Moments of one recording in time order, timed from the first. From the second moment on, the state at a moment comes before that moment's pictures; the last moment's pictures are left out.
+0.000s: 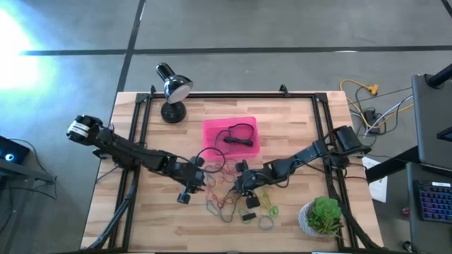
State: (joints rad) left arm -0.31 1.38 0.69 -0.09 0.04 -0.07; right arm 0.27 1.91 0.93 0.21 0.00 0.02
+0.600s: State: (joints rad) left arm -0.31 1.36 0.69 -0.08 0.01 -0.07; right arm 0.27 1.93 0.94 0.16 0.02 0.05
